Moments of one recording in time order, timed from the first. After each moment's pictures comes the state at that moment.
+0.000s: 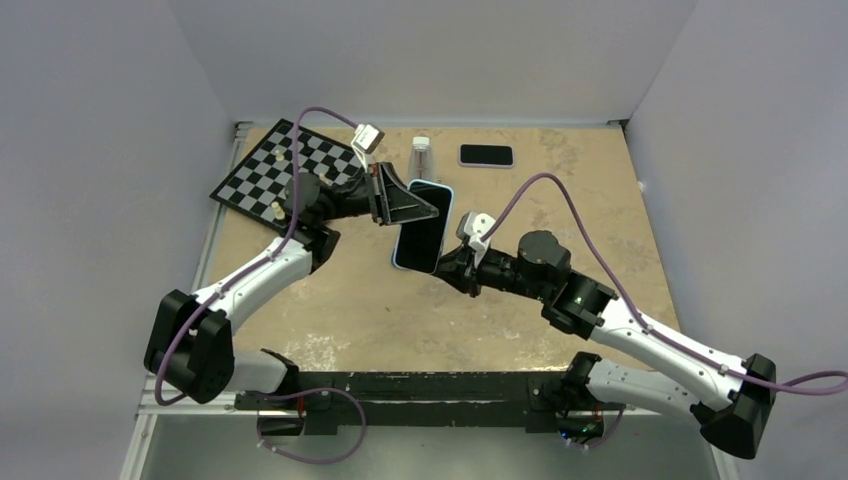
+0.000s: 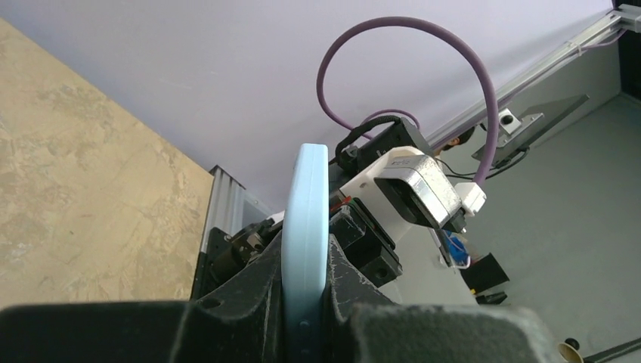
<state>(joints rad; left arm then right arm) -0.49 1.35 0.90 0.90 1.00 -1.33 0.90 0.93 0.78 -0.01 -0.27 -0.04</state>
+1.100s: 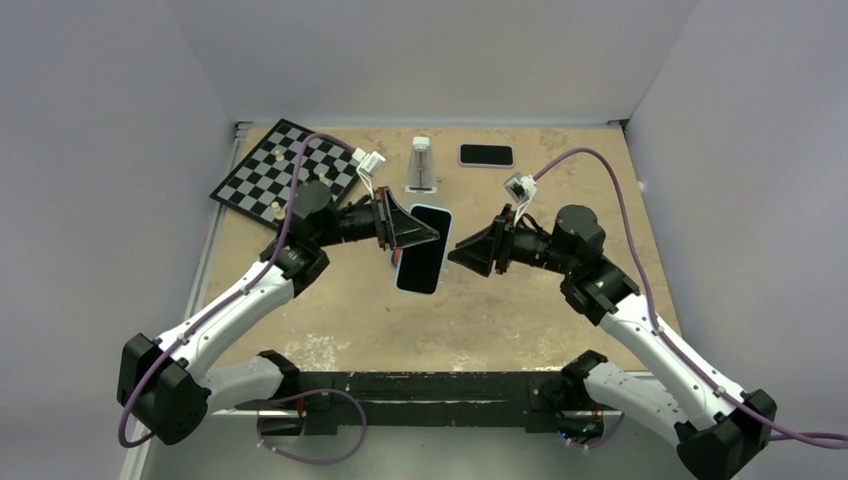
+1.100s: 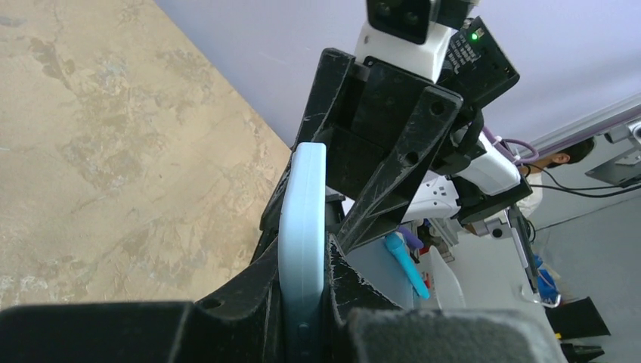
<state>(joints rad) -0.58 1.13 0.88 0.26 0.76 -0.88 0.56 0.88 0.82 -0.09 -0.60 0.50</state>
